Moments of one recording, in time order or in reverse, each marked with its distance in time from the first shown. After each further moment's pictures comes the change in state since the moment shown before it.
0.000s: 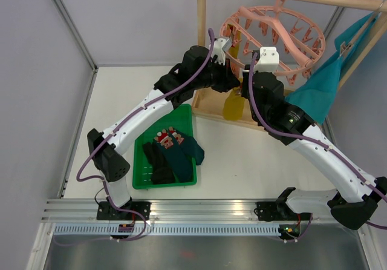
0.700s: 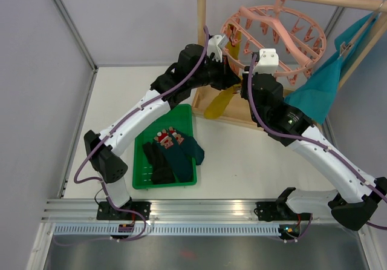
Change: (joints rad) left arm 0.010 -0.026 -0.016 0.042 0.026 -0.044; right arm 0.000 -0.007 -0.031 0.022 0.000 -0.002
